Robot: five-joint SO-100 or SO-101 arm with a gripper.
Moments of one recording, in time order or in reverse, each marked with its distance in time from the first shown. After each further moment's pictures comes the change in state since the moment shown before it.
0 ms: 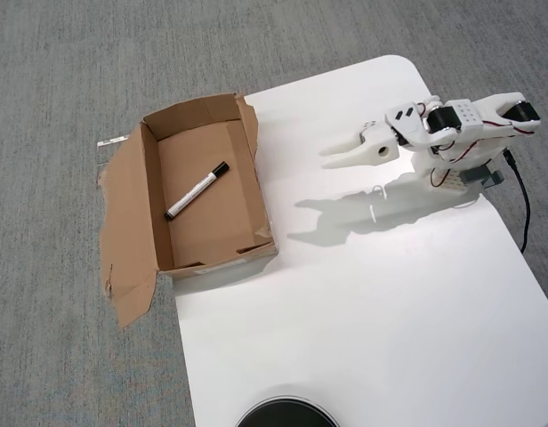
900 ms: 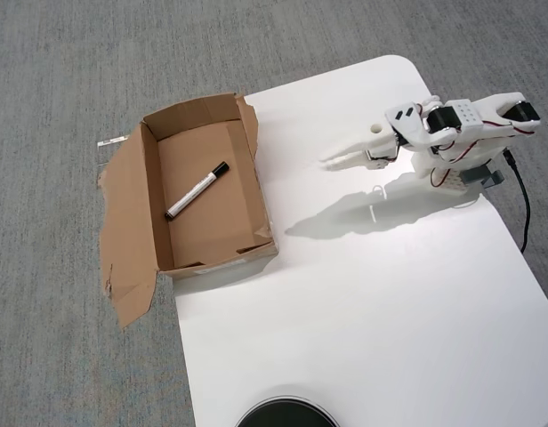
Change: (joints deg) arm 0.0 0.0 0.0 0.0 51.2
